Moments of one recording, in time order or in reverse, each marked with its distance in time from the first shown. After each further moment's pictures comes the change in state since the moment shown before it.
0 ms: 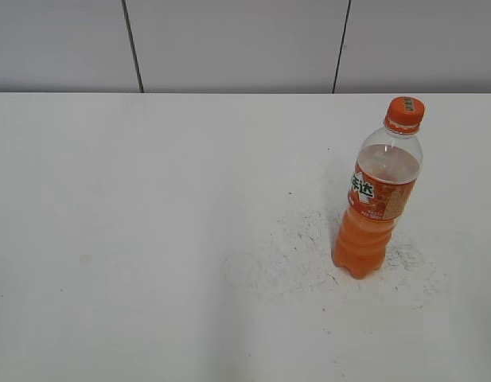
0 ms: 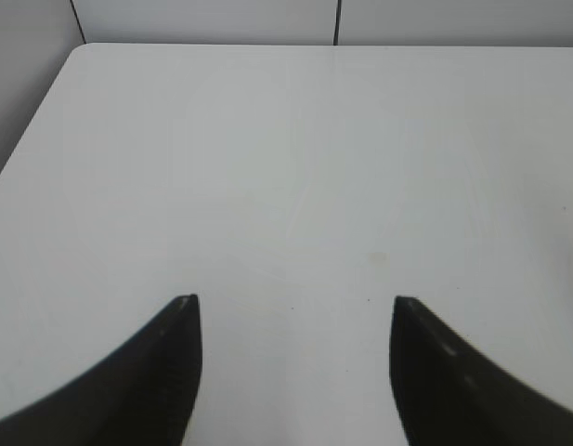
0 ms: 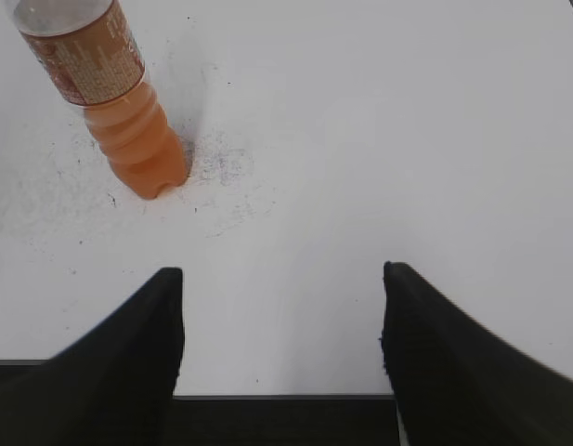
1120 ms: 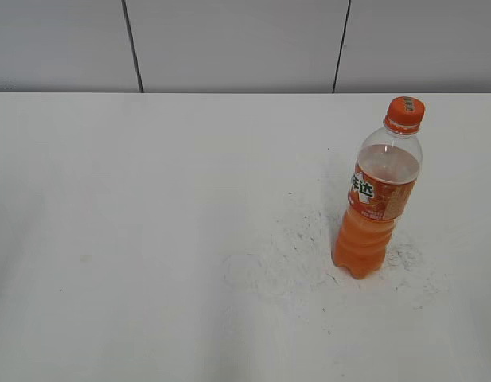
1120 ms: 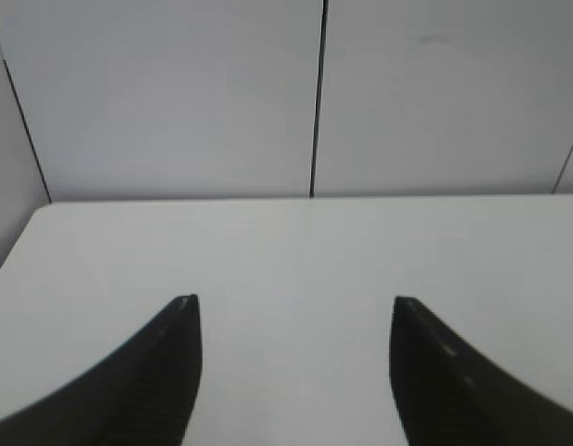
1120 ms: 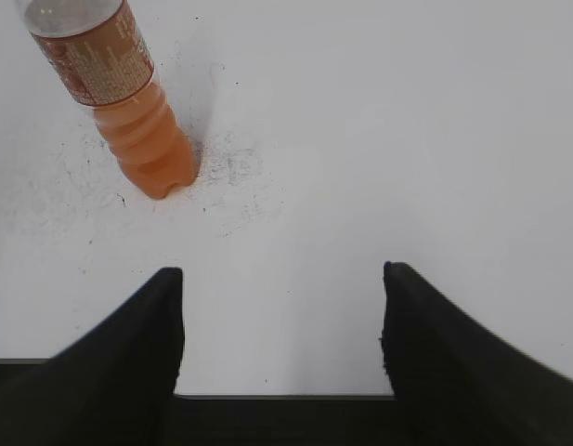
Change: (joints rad) left arm -0.022 0.471 0.017 -0.226 -0.689 0.231; right arm 0.000 0.000 0.000 0.015 0.000 0.000
